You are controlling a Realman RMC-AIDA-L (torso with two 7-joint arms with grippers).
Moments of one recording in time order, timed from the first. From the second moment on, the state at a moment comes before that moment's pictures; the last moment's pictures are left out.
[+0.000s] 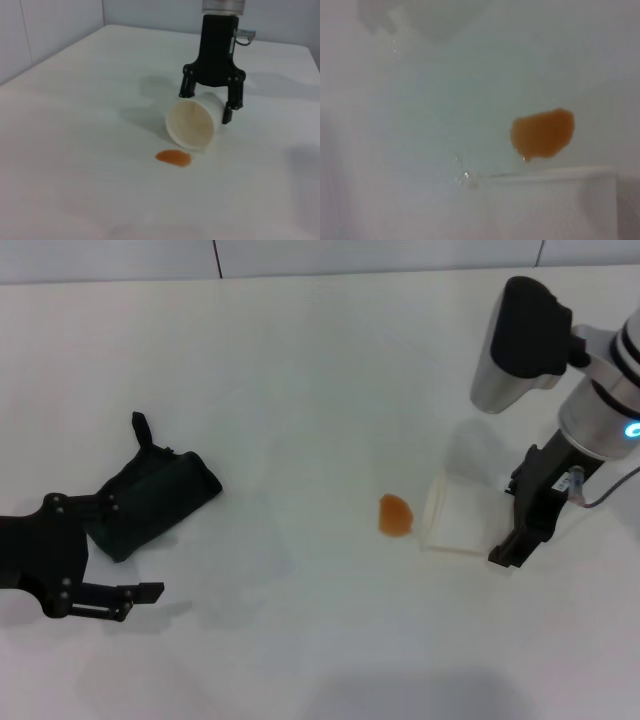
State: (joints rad) left arm -0.41 -2.01 0.70 0.89 2.21 1.81 -1.23; right arm 0.81 2.01 -1.49 -1.04 -2.52 -1.57 2.23
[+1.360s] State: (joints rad) left arm -0.41 -2.01 0.70 0.90 2.24 1.81 -1.23; right arm 0.67 2.01 -1.27 -1.08 -2.33 -1.54 2.02
